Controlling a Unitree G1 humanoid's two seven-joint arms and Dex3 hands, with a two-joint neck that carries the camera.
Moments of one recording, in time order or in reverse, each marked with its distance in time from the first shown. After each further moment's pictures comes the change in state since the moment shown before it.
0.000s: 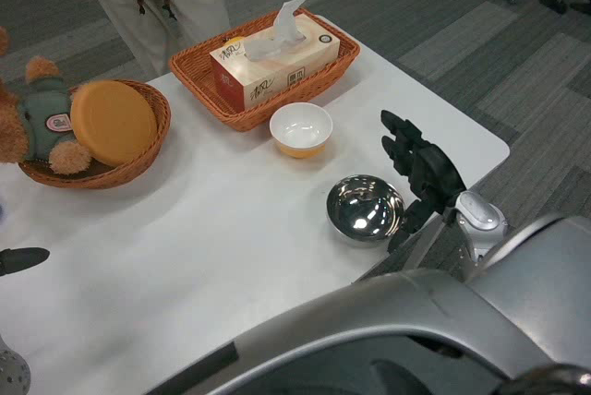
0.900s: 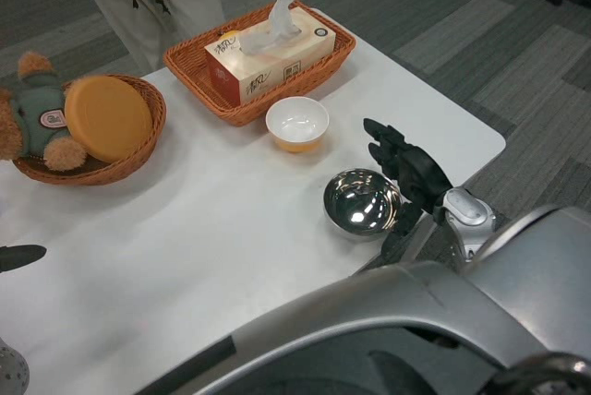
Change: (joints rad) left arm 0.000 0.002 -0.004 0.000 0.000 0.000 0.000; right arm 0.000 0.001 0.042 0.023 -0.079 0.004 0.008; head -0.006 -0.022
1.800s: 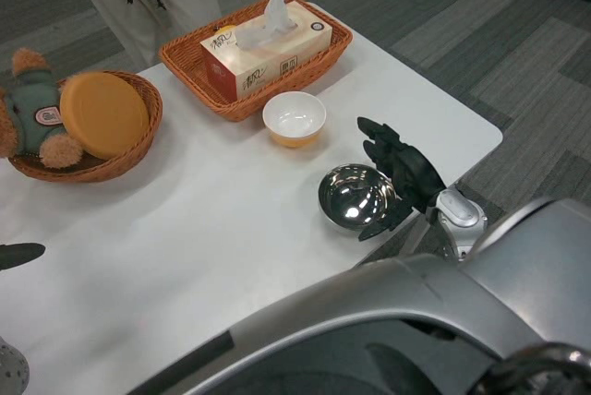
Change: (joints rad) left arm 0.000 0.002 -0.009 0.000 0.000 0.000 0.000; right arm 0.000 0.012 0.033 0.053 0.036 -0.077 -0.033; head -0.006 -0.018
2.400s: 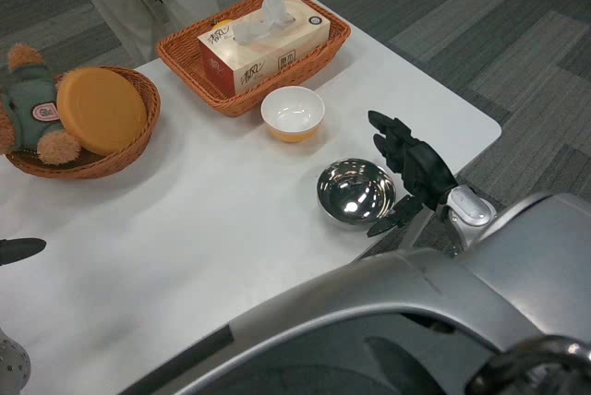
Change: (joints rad) left arm -0.007 0.004 -0.015 0.007 -0.004 0.000 0.000; right arm 0.057 0.006 -0.033 -0.064 0.013 0.007 0.002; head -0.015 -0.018
